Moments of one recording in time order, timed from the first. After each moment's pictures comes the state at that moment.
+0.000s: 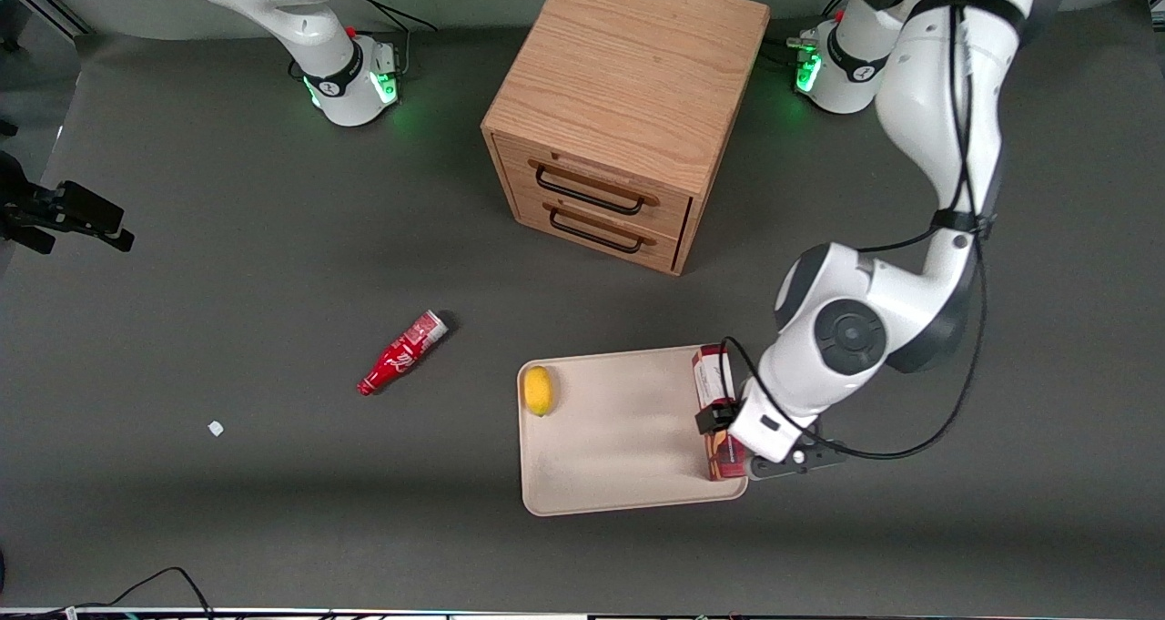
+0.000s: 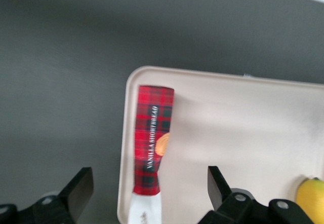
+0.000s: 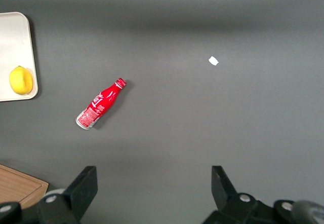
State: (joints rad) arm -0.22 0.73 -0.23 -1.23 0.10 2.10 -0.63
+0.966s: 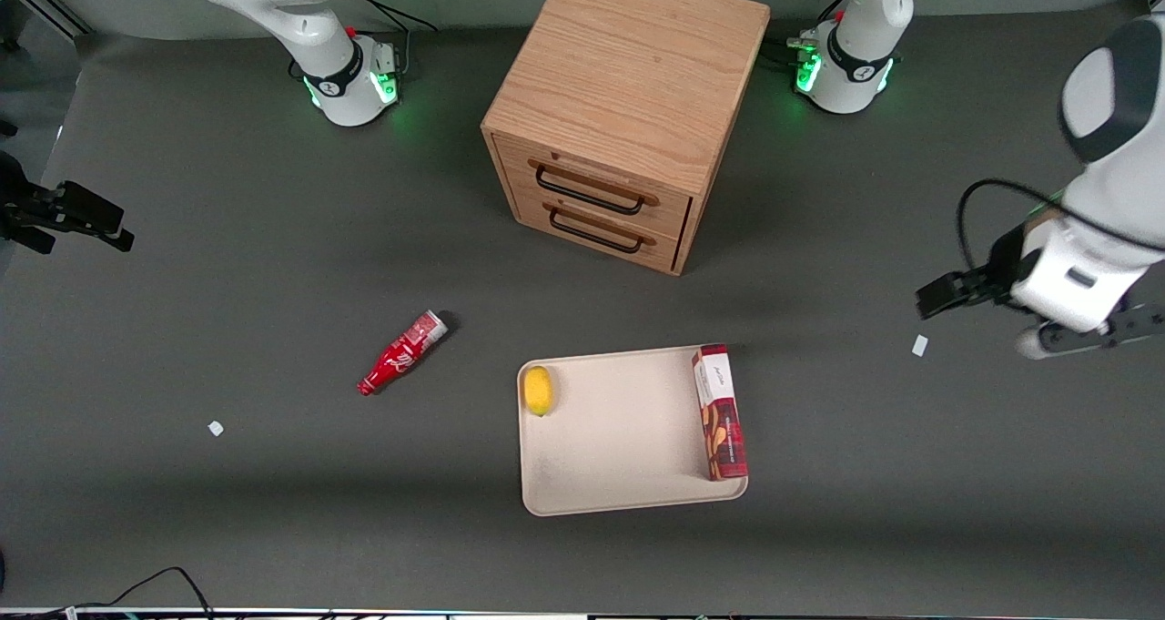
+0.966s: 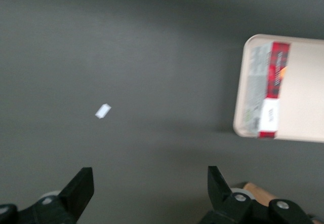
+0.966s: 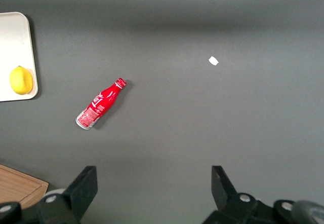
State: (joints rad) arm 0.13 0.11 -0.22 -1.63 0.00 1.76 -0.26
